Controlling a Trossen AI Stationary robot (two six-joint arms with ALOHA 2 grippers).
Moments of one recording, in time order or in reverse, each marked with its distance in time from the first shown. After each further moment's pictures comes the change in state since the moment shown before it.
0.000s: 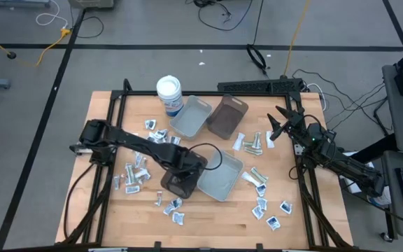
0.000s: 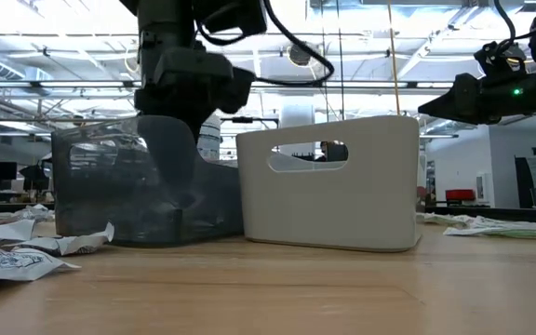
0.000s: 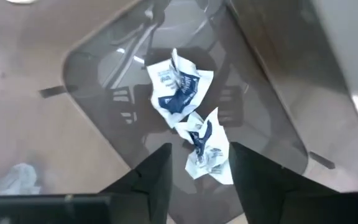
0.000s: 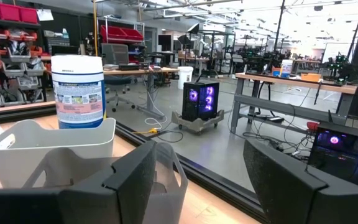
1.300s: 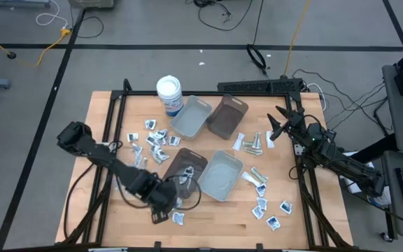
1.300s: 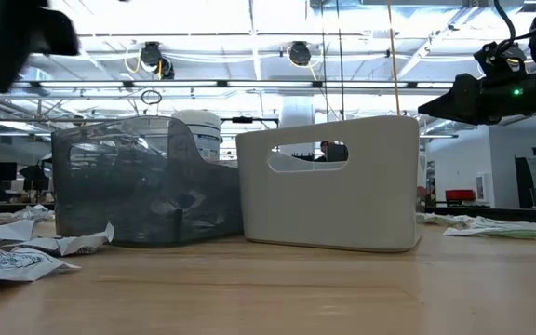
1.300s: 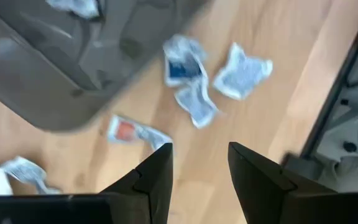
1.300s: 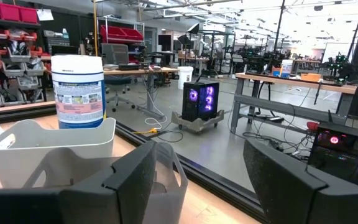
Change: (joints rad) left arm -0.395 -0.180 0.000 -0.128 0.048 -0.222; right arm 0.000 0.000 0.000 0.000 0.000 0.000
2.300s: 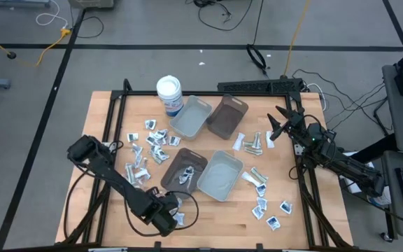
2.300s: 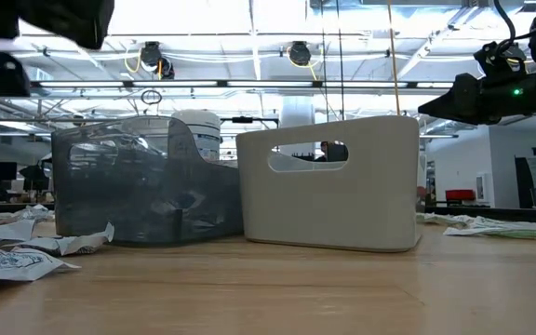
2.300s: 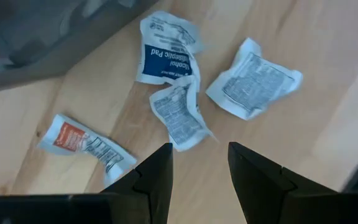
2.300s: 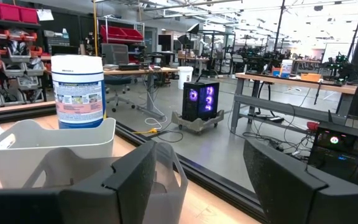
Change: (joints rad) left arm -0.120 0.209 0.000 0.134 -0.144 -0.267; right arm 0.000 0.000 0.000 0.000 0.000 0.000
